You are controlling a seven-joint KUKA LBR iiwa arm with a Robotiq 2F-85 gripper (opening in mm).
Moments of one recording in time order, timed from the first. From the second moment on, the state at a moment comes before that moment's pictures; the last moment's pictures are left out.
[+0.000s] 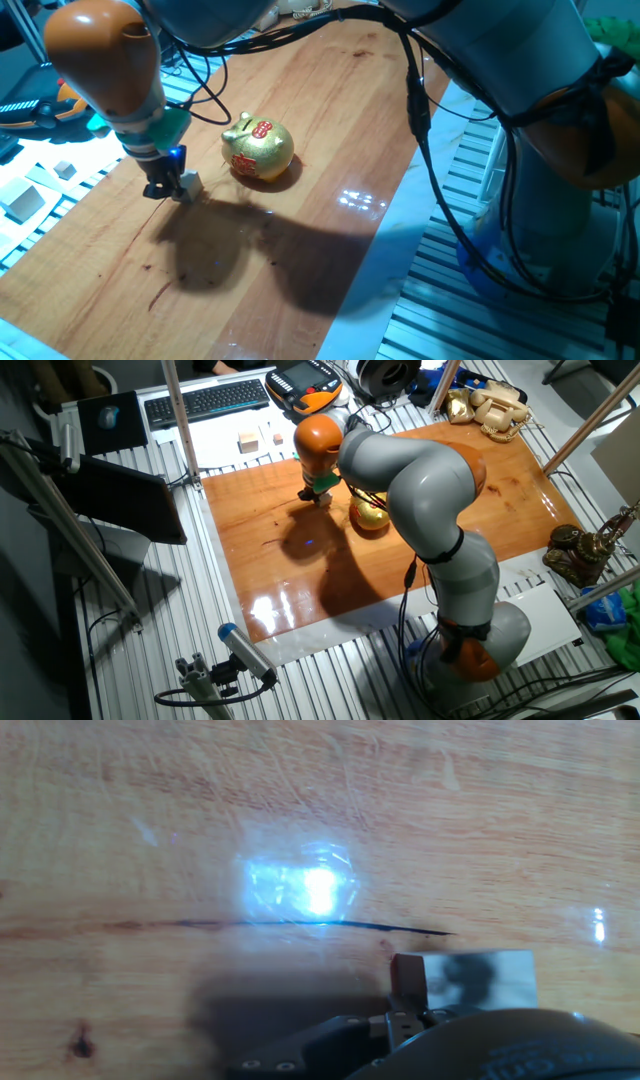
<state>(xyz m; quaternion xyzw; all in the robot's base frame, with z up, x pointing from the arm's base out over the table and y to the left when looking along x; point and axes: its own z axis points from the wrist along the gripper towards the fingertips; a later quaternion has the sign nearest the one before) 0.639 0.163 0.050 -0.09 0.99 -0.06 0.05</state>
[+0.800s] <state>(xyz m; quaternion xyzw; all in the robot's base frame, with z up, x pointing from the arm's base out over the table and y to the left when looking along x) 0.642 0.136 0.051 -0.11 0.99 -0.05 0.05</state>
